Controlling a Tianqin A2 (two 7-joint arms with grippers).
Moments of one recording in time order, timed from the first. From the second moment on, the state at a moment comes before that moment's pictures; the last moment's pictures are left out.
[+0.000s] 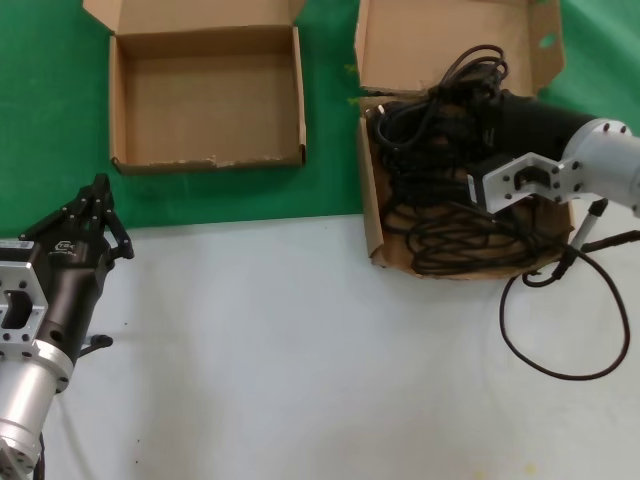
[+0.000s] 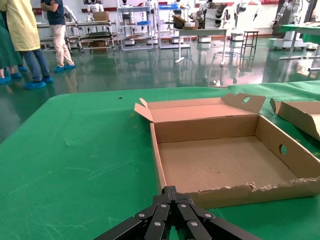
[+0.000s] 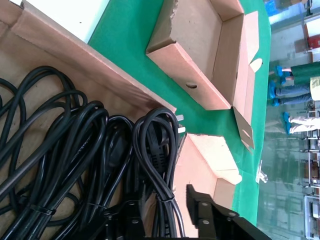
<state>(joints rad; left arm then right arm) -0.03 -0.30 1.61 -1.60 -1.78 0.02 -0.02 0.83 0.50 -2.05 1.25 1.01 -0.50 -0.51</state>
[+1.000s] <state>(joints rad) -0.03 -0.30 1.61 -1.60 -1.78 0.02 -0.02 0.85 0.44 -2.05 1.16 0.96 -0.46 -0.51</state>
